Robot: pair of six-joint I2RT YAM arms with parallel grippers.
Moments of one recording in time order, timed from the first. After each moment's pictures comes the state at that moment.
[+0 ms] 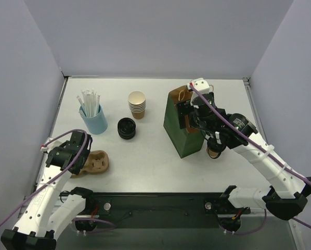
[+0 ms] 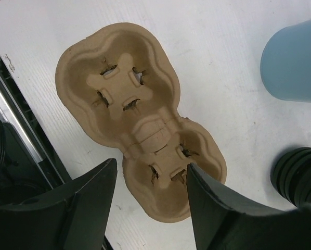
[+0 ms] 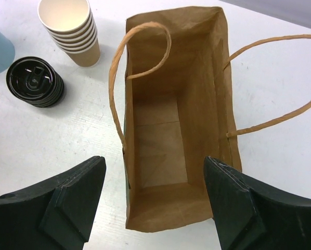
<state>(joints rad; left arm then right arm) -0.26 0.78 0.83 -1.26 -0.59 -1.41 0.80 1.21 1.47 -0.86 0.47 0.21</state>
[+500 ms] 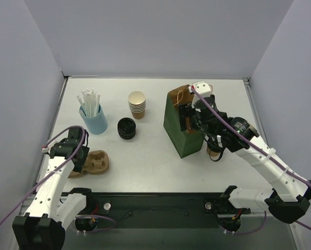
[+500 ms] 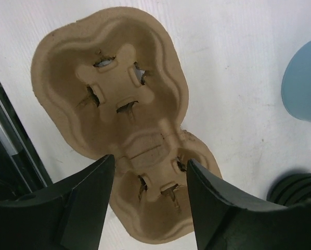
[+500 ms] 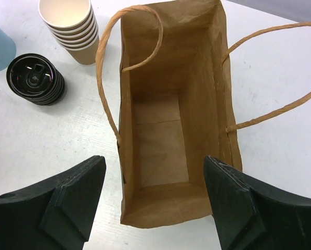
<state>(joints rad) -0.11 0.88 0.77 -1.14 -0.50 -1.39 0.79 1.17 1.40 -0.81 0.46 0.21</state>
